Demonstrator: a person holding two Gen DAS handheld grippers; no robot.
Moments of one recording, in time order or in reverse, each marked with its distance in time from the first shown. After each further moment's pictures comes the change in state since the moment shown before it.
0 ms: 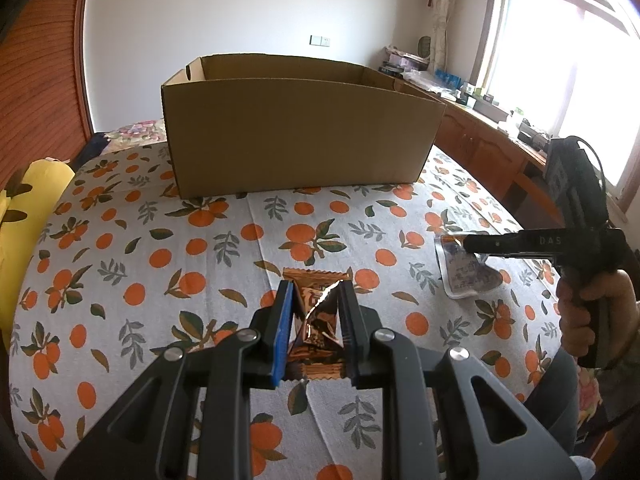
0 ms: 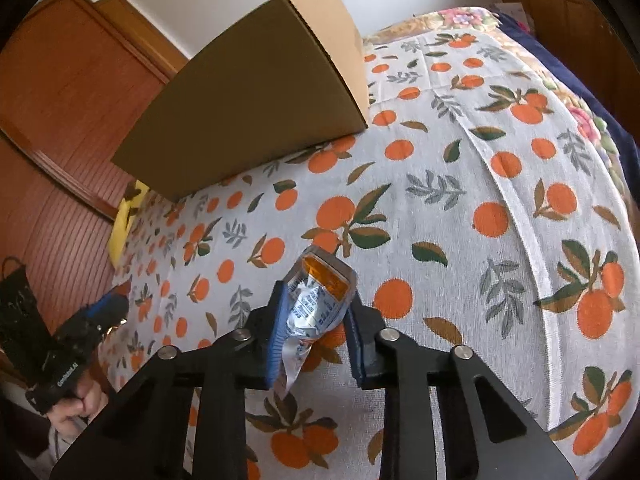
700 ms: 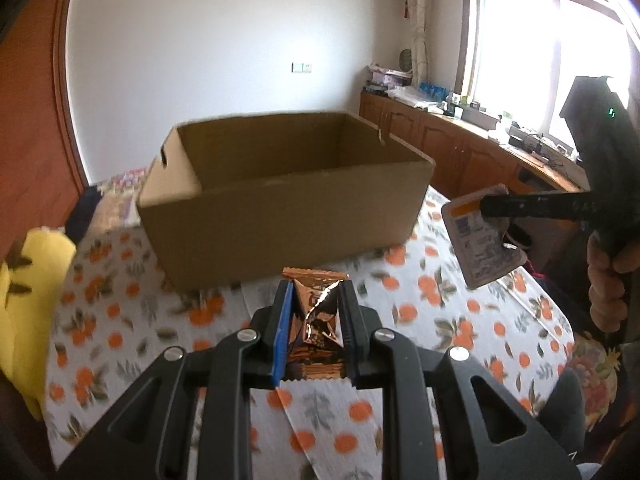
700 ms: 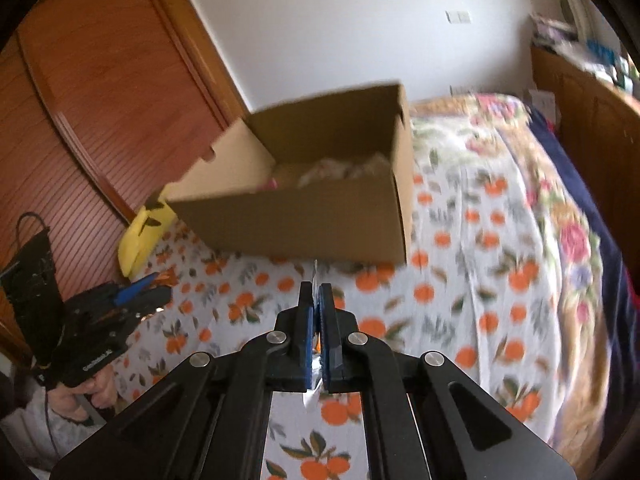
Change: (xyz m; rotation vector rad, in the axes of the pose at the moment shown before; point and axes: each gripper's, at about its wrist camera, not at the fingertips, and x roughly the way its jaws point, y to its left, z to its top) left arm -0.004 -0.015 0.078 0.116 -0.088 0.010; right arm -0.065 0.069 0.070 -0.245 -0.147 -0.030
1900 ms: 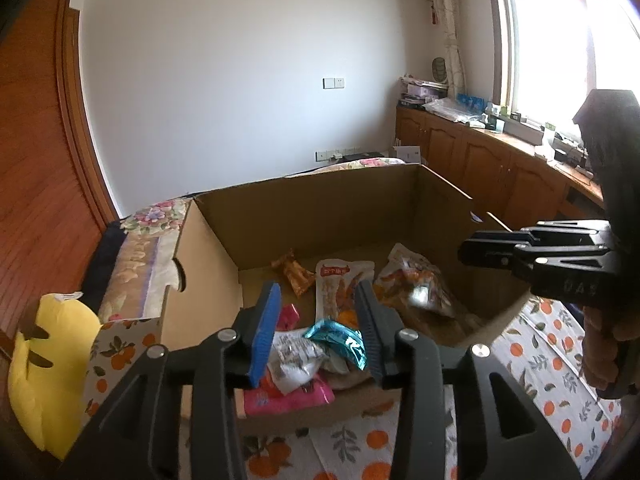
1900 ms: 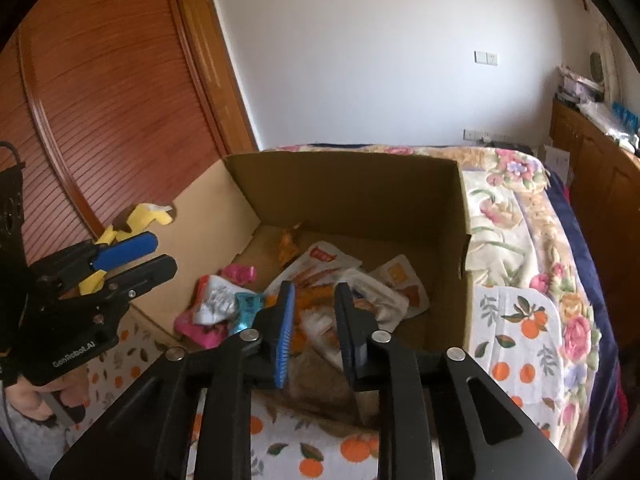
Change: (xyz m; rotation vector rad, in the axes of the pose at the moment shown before) left arm 0.079 0.044 0.098 0.020 -0.040 0.139; right arm 0.101 0.004 0.094 -0.136 -0.056 -0.055
